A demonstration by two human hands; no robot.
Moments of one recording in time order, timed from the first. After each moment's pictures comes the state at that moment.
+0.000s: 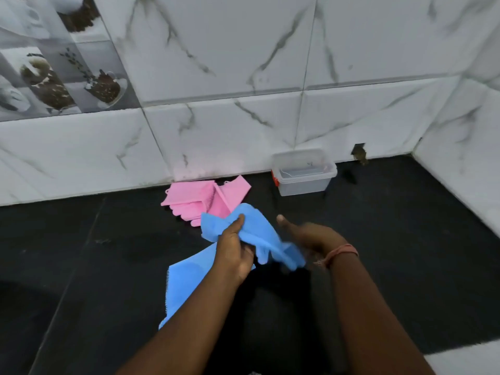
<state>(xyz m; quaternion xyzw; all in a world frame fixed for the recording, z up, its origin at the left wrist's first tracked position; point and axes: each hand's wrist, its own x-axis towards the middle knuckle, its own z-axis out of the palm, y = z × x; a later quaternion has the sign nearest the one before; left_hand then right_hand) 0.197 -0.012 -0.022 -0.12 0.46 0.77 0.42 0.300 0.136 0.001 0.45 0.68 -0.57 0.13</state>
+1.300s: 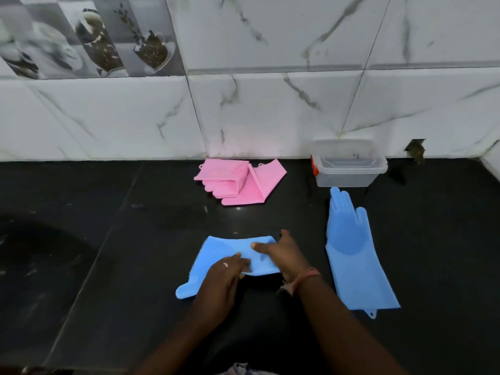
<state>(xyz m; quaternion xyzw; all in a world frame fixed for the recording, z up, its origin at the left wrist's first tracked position) 0.203 -0.166 -0.133 0.41 0.82 0.39 0.01 0.233 0.028 -0.103 0.40 0.64 -0.66 -0.01</state>
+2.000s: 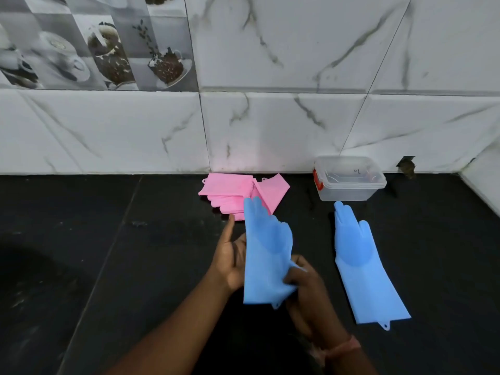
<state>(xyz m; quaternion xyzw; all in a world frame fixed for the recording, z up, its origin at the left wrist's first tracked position) 0.121 -0.111 -0.054 -0.13 0.25 0.77 0.57 0.267 -0.031 -0.061 0.31 0.35 -0.87 -0.15</state>
